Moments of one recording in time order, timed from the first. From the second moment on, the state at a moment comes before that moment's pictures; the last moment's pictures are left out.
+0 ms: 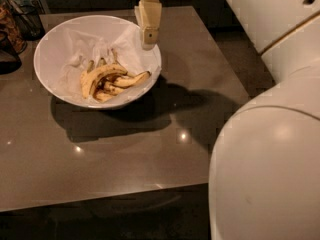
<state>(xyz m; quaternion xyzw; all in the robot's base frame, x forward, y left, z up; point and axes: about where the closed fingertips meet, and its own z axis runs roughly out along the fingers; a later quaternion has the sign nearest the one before) 0.643 0.045 1.005 -0.80 0.57 -0.01 0.21</state>
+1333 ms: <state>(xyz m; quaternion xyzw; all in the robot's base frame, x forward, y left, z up) 0.636 0.116 0.973 -0.83 0.51 0.09 0.21</state>
